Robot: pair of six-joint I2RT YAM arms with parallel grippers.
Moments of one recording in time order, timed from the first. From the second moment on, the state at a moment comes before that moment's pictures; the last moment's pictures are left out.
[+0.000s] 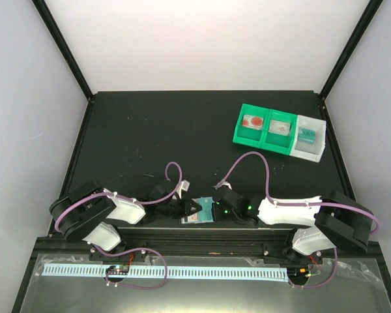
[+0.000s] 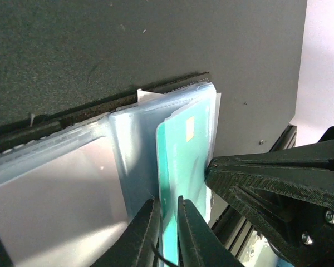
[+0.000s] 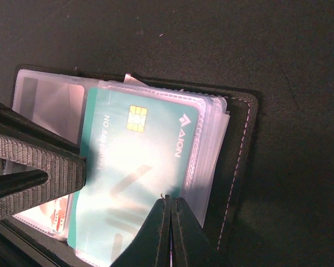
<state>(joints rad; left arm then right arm) -0.84 1.49 0.26 0.58 0.43 -1.10 1.10 1.38 0.51 -0.11 0.07 0.85</state>
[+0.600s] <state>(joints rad) -0.83 1.45 0.26 0.55 0.44 -1.07 1.10 1.38 0.51 -0.11 0.08 0.86</state>
